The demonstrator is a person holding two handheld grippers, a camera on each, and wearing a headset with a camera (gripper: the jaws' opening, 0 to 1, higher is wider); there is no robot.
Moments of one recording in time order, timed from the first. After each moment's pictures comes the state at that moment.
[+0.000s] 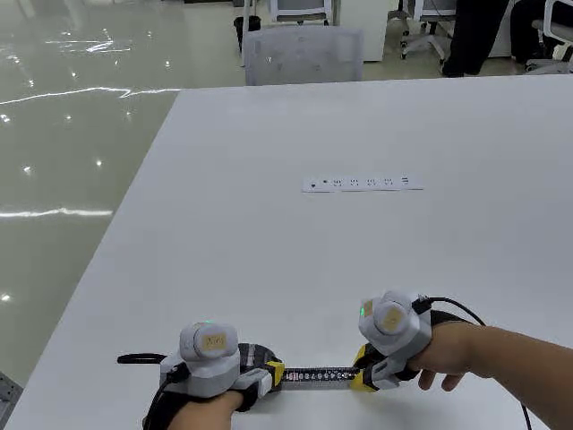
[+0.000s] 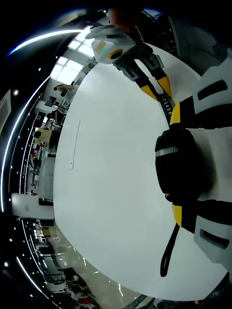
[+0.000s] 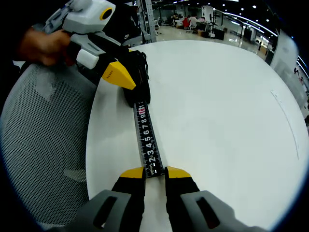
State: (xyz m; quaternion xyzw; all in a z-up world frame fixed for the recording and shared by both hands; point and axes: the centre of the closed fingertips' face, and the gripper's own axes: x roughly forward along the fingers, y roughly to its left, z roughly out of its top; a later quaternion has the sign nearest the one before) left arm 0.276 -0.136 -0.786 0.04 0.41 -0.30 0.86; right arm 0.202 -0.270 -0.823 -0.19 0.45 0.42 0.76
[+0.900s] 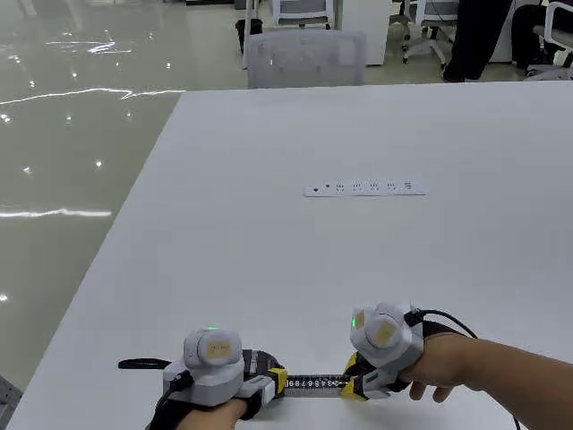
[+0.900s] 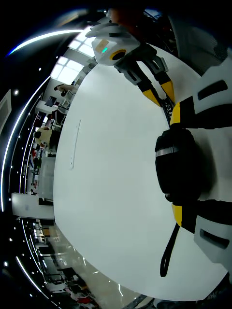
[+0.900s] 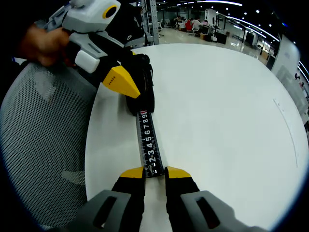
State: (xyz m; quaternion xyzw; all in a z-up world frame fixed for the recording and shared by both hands) left arm 0.277 -0.135 -0.786 0.04 0.41 -0.30 0.86; right arm 0.210 -0.250 -0.823 -0.20 0.44 0.43 0.76
